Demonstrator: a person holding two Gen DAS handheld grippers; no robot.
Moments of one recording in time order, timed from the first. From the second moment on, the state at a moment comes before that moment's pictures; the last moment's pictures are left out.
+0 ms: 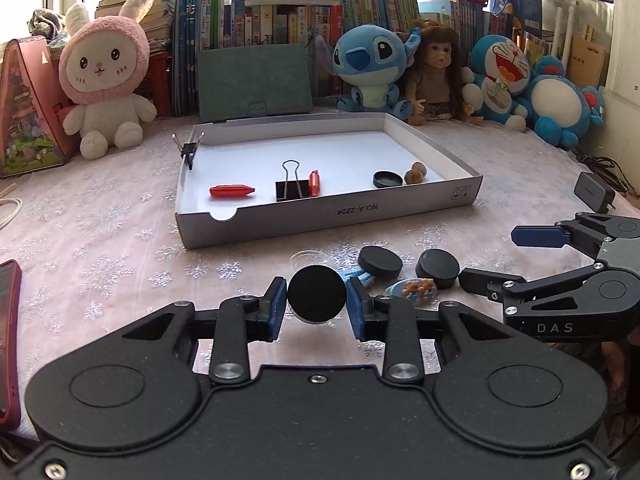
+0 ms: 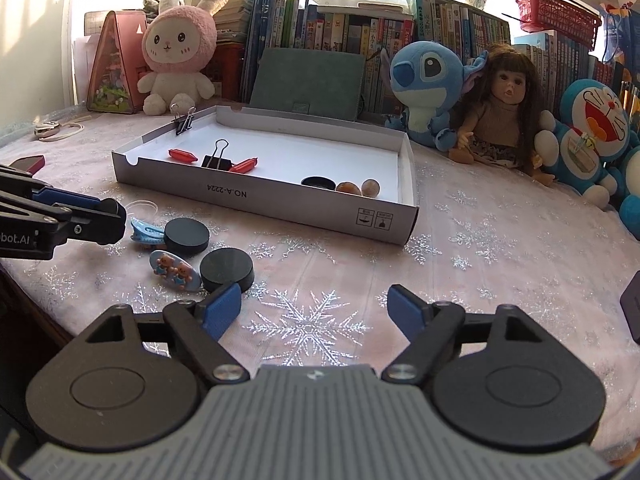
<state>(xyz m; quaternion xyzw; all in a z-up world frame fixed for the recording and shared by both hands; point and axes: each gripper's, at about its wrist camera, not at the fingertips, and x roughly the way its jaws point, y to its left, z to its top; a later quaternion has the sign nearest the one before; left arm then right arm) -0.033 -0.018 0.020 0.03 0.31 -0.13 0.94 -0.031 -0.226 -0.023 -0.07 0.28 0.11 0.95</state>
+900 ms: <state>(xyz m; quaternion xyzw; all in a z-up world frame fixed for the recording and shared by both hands) -0.042 -0.001 -0.013 0.07 0.26 0.00 0.96 -0.020 -0.184 -0.027 -0.05 0.25 0.14 0.96</state>
